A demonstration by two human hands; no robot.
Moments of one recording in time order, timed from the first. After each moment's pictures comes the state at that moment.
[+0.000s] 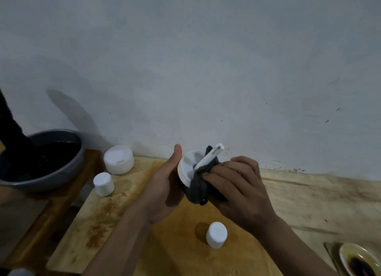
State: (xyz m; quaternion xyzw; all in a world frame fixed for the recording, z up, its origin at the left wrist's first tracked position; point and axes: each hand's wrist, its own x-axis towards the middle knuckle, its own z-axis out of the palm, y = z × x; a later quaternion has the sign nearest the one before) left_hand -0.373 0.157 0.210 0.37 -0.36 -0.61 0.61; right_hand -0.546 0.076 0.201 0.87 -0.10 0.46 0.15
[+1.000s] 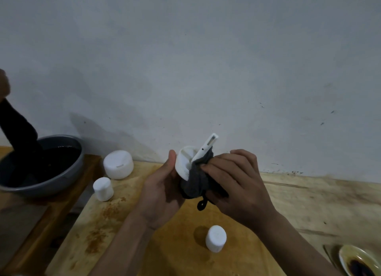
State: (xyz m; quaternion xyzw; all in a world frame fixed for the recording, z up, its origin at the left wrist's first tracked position) left_hand -0.382 0.171 0.232 0.34 -0.32 -0.61 0.64; right_hand -0.546 0.078 0.220 0.87 -0.11 0.47 0.12
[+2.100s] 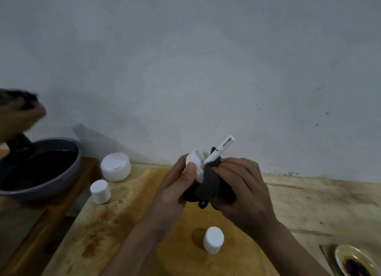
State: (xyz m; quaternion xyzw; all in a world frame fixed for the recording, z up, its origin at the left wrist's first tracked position) left_hand -0.407 0.174 0.231 0.43 -0.38 -0.52 0.63; right_hand -0.562 0.086 0.212 0.86 -0.15 0.49 0.06
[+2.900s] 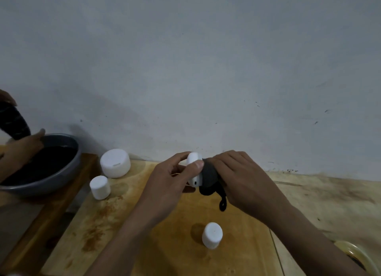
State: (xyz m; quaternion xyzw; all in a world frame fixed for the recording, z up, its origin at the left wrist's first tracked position) left_hand -0.393 0.171 0.230 0.56 -0.47 -0.37 0.57; right_hand -0.567 0.074 0.235 0.95 -0.19 0.23 0.12
